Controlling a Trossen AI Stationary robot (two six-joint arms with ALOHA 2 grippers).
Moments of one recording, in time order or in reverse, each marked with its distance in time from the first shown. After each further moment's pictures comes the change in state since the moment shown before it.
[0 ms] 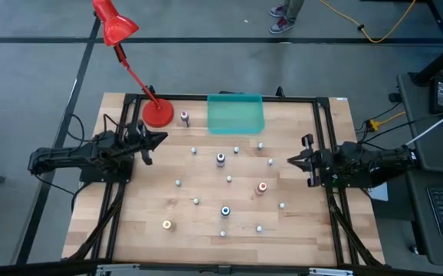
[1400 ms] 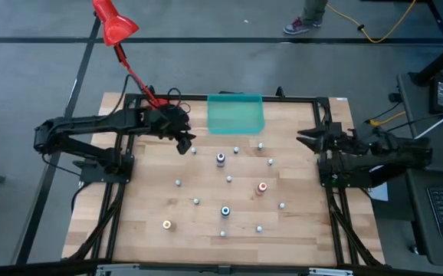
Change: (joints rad) left arm 0.125 1.032 0.860 -0.699 0.156 -0.057; right arm -0.034 0.299 0.576 -0.589 0.313 0.241
